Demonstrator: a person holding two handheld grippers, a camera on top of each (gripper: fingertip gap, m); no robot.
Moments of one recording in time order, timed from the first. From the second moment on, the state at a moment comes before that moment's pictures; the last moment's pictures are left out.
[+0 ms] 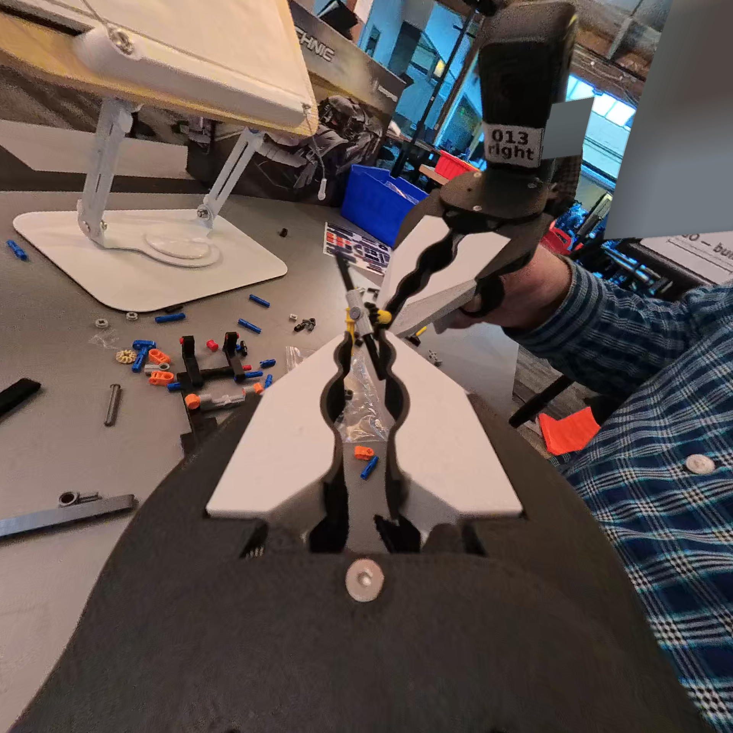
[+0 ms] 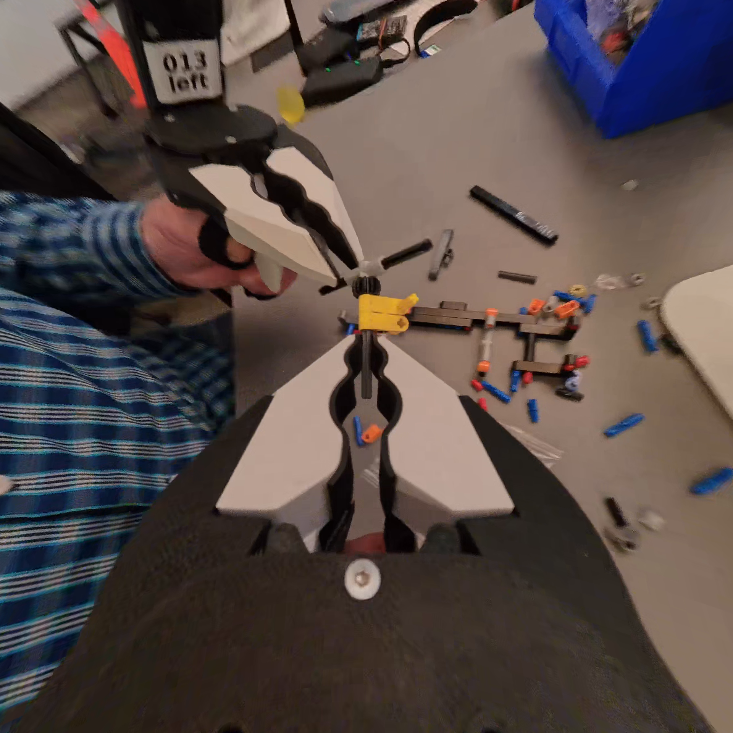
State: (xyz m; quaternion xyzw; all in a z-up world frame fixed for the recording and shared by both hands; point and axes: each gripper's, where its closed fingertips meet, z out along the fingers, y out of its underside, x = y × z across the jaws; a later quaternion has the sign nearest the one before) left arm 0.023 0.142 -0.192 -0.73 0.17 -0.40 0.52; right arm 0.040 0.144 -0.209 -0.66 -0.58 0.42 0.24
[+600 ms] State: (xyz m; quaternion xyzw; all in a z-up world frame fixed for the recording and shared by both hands) left arm 0.035 0.145 -0.182 -0.72 0.16 -0.48 0.47; right arm 0.041 0.157 -0.199 -0.52 -0.73 0.19 0.40
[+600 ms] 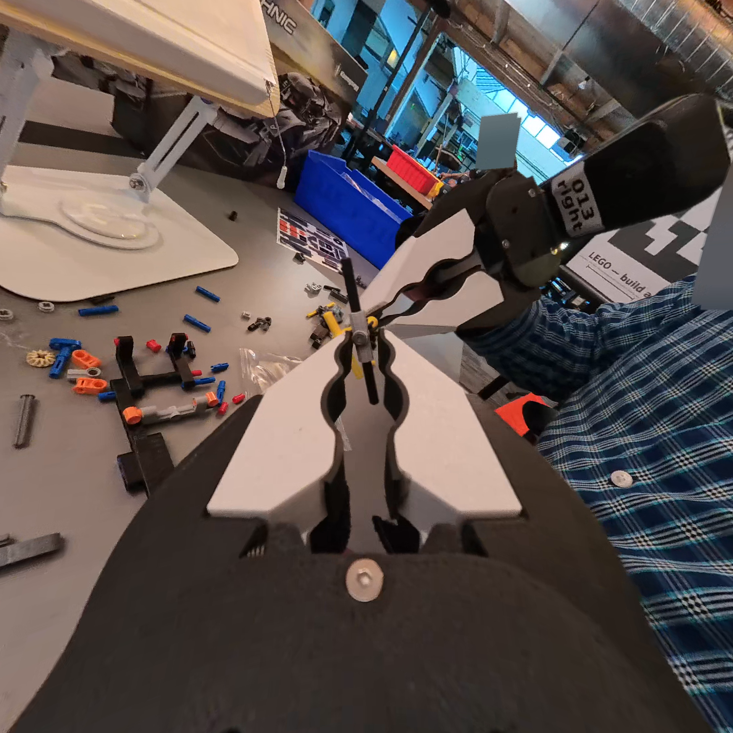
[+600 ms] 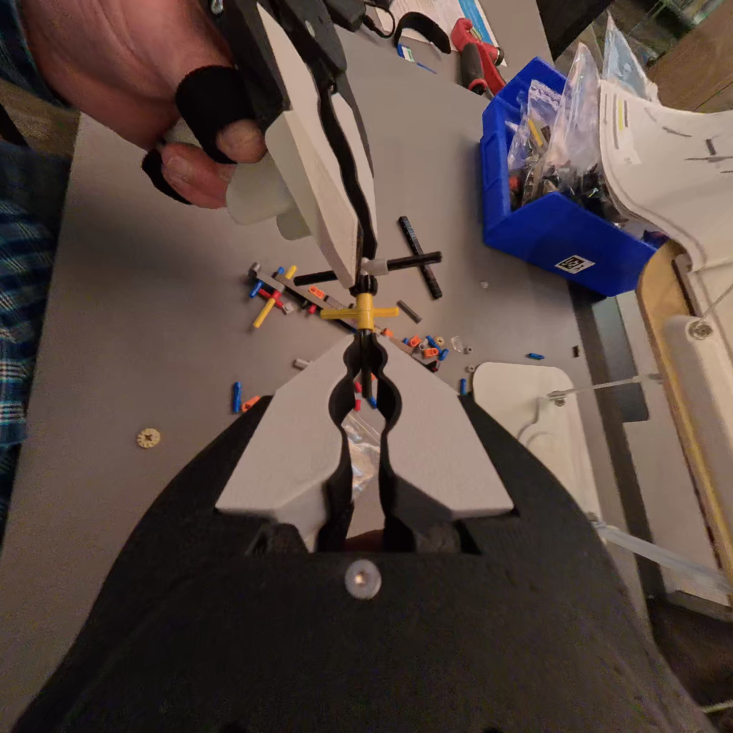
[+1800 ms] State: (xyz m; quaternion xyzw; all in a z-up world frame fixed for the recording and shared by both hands) left arm -0.001 0.151 -0.171 -0.64 -0.02 -0.58 0.51; right arm 0.015 0.139 -0.208 -0.62 -0.53 0.51 0.25
